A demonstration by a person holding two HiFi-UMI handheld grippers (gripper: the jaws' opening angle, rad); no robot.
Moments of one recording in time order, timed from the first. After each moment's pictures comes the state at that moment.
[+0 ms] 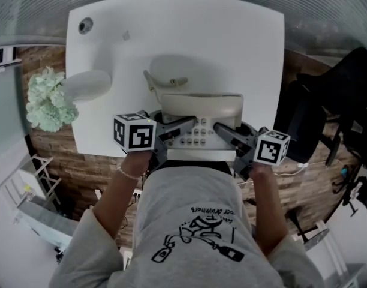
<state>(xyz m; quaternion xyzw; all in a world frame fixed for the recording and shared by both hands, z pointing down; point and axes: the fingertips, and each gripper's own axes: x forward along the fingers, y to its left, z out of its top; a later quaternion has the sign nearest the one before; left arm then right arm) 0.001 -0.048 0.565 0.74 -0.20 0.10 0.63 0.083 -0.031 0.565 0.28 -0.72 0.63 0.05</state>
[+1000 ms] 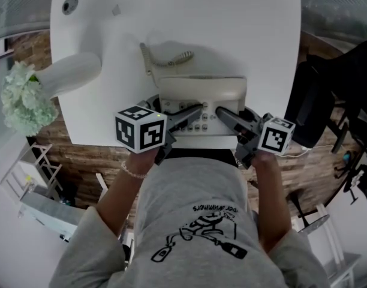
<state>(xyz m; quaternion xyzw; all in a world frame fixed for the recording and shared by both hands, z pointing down) 0.001 -0.030 0.600 0.75 -0.26 0.18 0.59 0.079 -0.017 0.597 0.28 -0.71 0.65 0.03</state>
